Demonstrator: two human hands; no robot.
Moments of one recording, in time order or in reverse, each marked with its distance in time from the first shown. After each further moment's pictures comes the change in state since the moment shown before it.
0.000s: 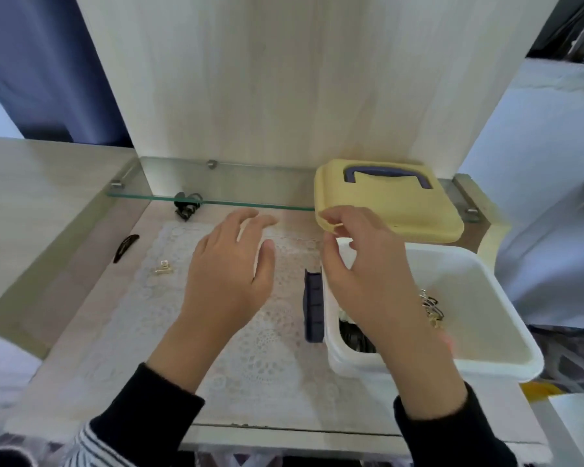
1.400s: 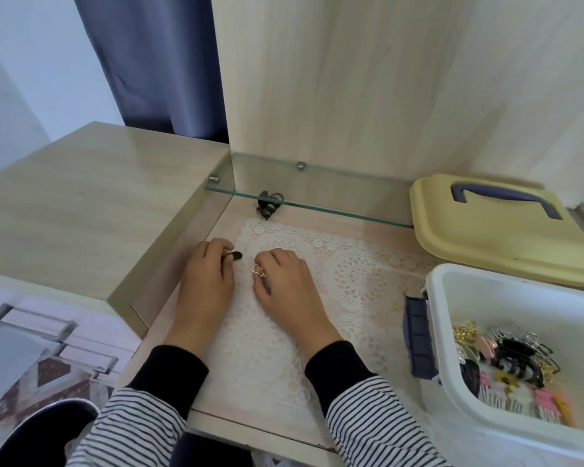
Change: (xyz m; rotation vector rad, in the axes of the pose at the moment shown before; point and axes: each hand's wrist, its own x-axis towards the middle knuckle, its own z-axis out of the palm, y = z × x) left_hand -0.044 -0.175 0.001 -0.021 0.154 -0.448; right_hand 0.008 -0.012 0.237 -0.157 -0.287 -0.291
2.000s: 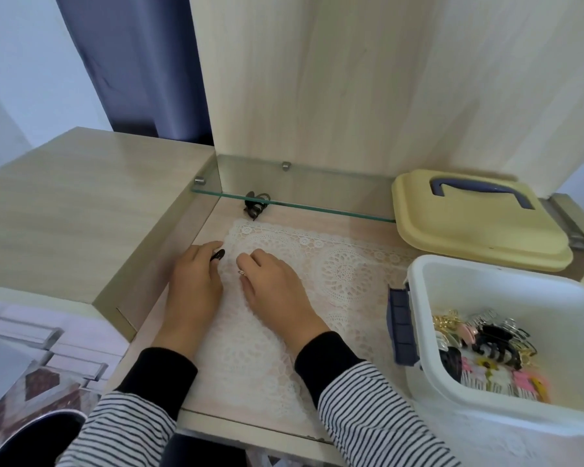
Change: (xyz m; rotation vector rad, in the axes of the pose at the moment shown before) left_hand -0.003 0.001 -0.002 -0.005 -0.039 0.011; right_hand -0.002 -0.010 -0.011 -0.016 0.047 -0.116
